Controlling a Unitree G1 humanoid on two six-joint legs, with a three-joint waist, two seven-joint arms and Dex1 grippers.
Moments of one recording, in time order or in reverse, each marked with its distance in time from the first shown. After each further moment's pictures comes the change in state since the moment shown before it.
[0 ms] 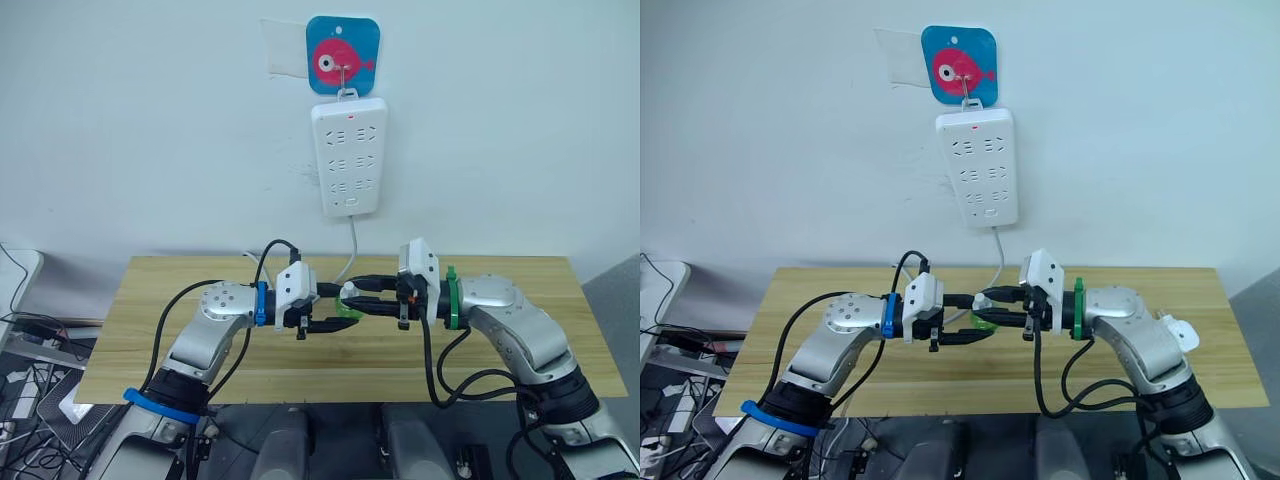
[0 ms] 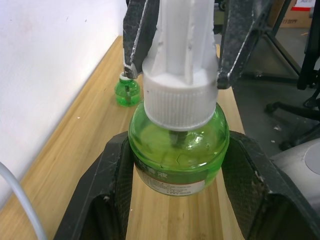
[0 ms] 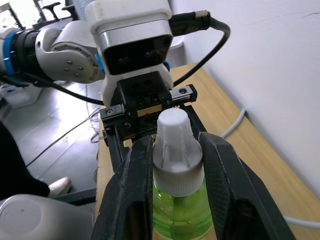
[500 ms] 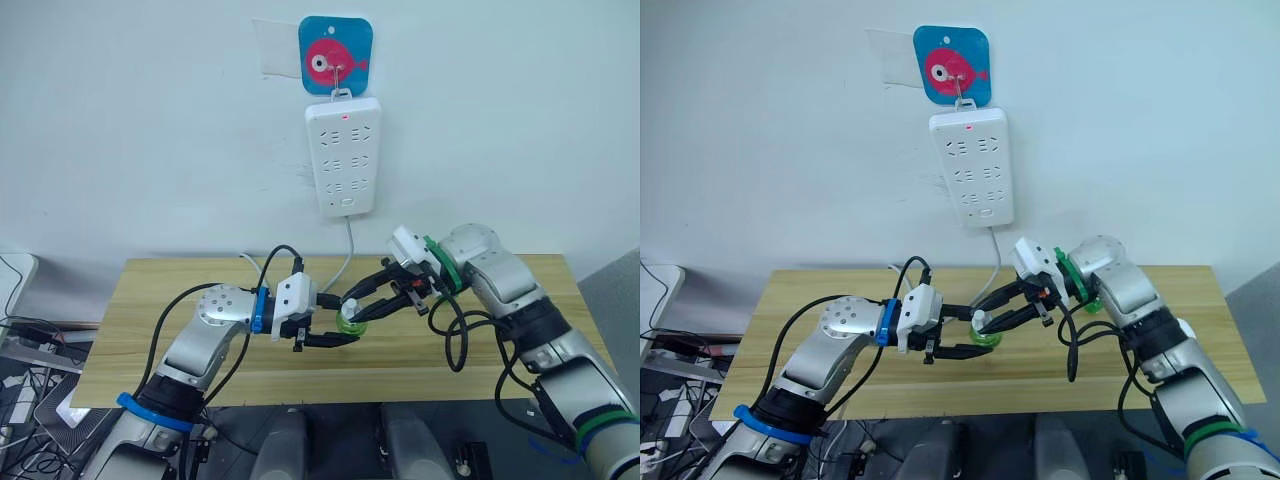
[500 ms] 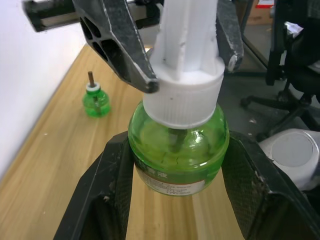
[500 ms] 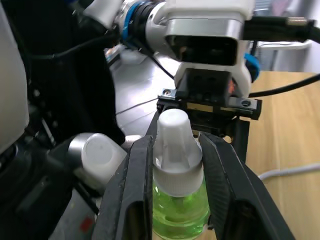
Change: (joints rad) left arm 0.034 0.054 -0.009 -0.069 -0.014 0.006 -0.077; right arm -0.407 0.016 0.228 0.592 0.028 -0.381 0.565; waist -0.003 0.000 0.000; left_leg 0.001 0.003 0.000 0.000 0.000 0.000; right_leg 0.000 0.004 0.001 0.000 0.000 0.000
